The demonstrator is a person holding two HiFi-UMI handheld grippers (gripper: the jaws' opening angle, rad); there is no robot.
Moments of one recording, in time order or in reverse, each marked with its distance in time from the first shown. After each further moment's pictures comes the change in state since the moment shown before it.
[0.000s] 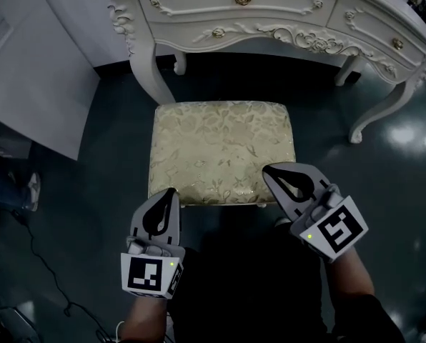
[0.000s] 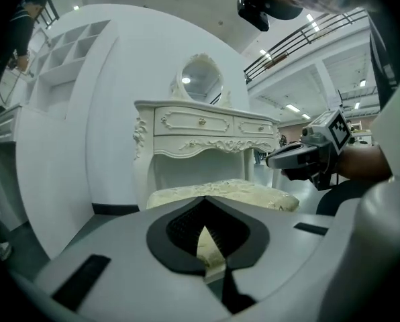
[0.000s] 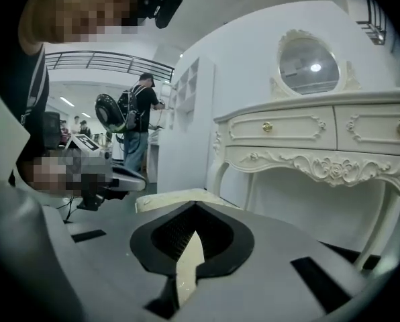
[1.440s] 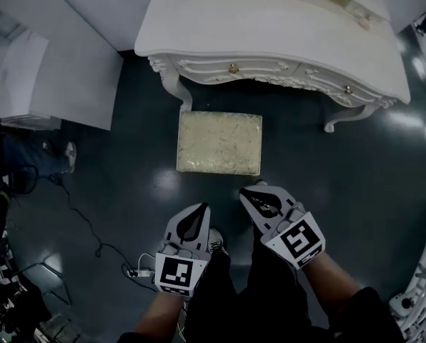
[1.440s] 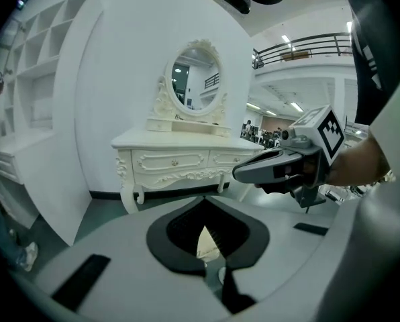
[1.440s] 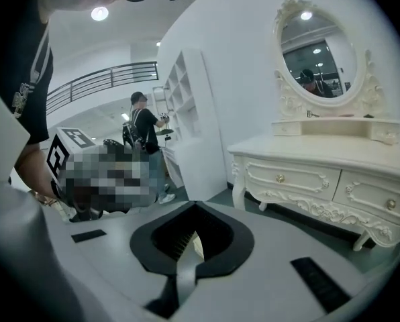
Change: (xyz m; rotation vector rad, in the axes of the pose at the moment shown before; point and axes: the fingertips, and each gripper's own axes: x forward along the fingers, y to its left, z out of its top) left arm -0.096 -0.094 0.303 -0.143 0.318 -0.144; right arm -0.125 0.026 0.270 0.266 0.216 0.200
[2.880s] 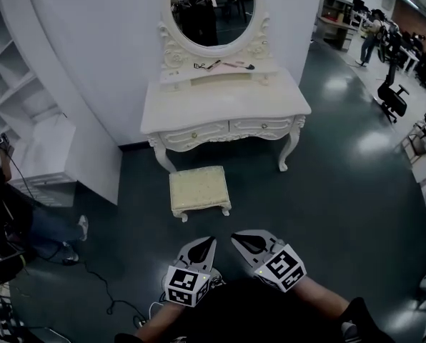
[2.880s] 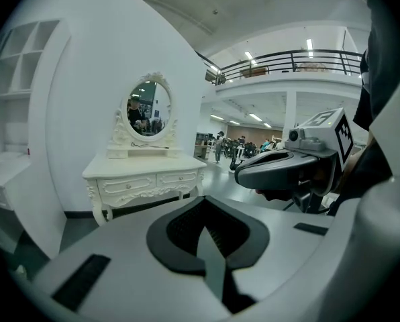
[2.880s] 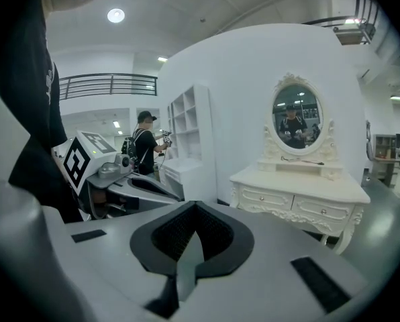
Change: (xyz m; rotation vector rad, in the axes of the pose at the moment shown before) left arm -0.228 -0.192 0.076 0.095 -0.100 -0.255; right arm -0.247 0.236 0.056 -0.042 -0.164 -0.226
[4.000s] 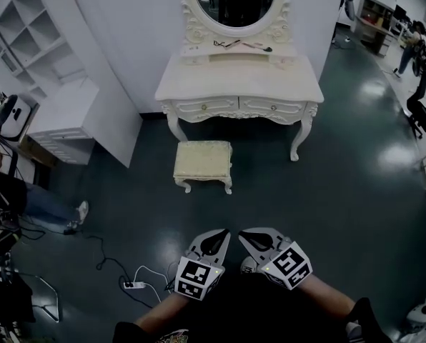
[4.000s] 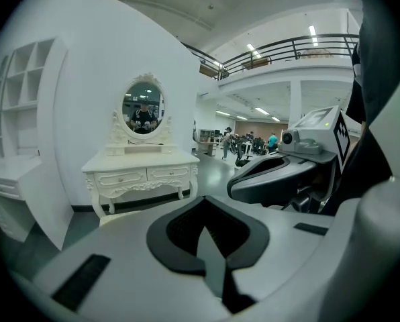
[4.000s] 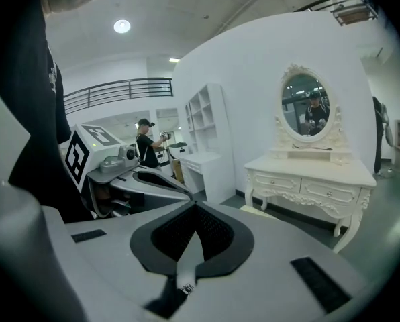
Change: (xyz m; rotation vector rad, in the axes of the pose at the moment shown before) left arm 0.022 -0.168 -0.033 0.033 0.033 0.088; right arm -0.133 0.006 -0.084 0.001 0.033 0.196
